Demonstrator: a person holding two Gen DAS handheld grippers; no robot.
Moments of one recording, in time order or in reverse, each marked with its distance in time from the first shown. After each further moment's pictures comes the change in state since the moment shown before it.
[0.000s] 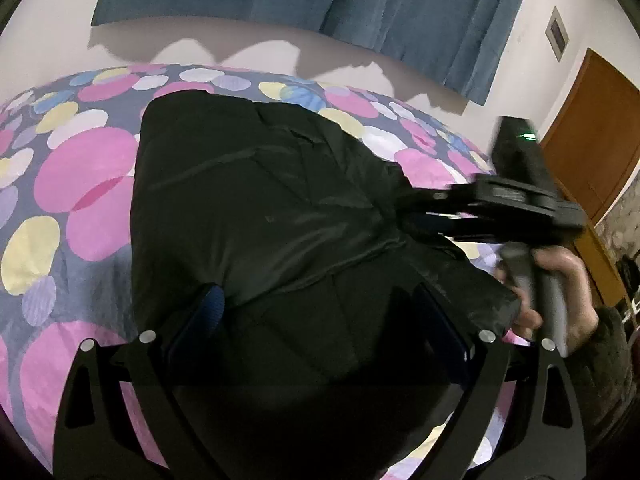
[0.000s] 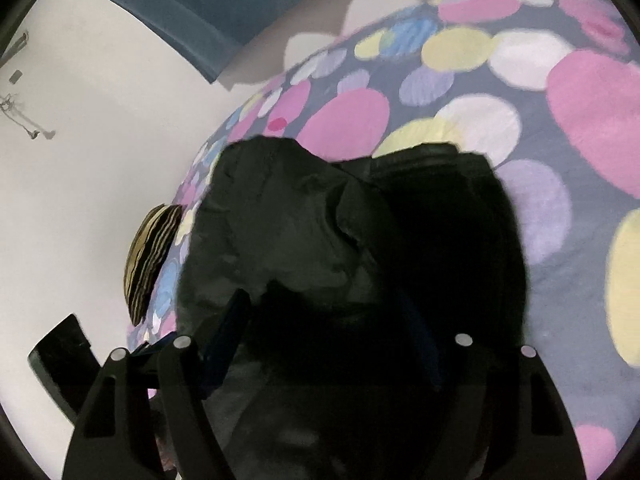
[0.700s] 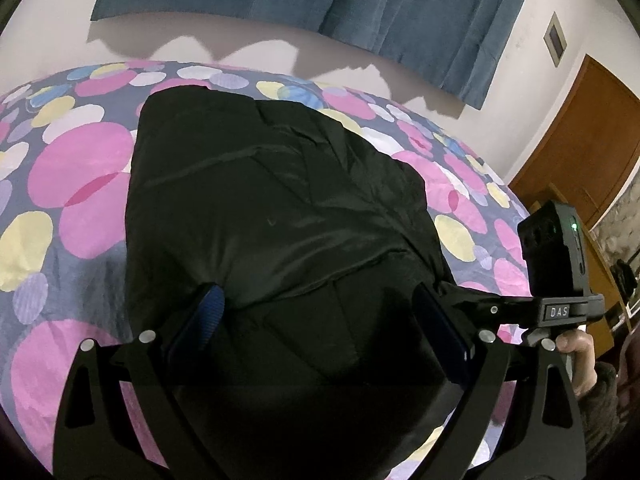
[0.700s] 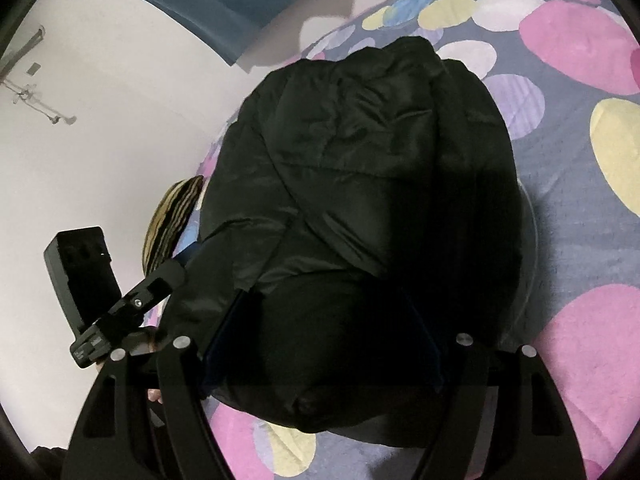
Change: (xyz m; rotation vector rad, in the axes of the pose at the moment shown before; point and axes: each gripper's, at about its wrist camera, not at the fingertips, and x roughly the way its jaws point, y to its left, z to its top) left arm 0.004 0.003 -0.001 -0.010 -0.008 -0.020; right arm -0.011 -0.016 -0.079 0.010 0.039 0.083
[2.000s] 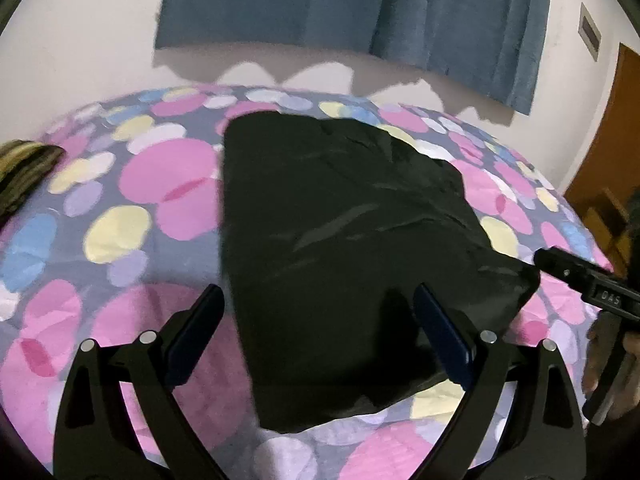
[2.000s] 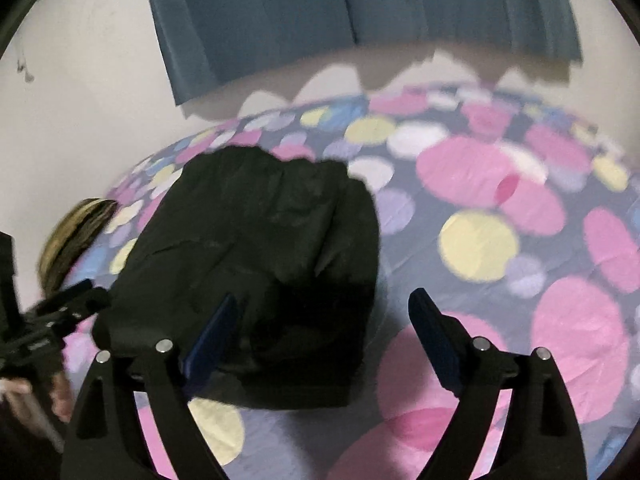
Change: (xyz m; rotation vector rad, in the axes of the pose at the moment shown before) left arm -0.064 -0.012 -0.028 0.008 -0.073 0.284; right arm -0.075 0.060 -0.036 -0.213 -0.325 -0.541
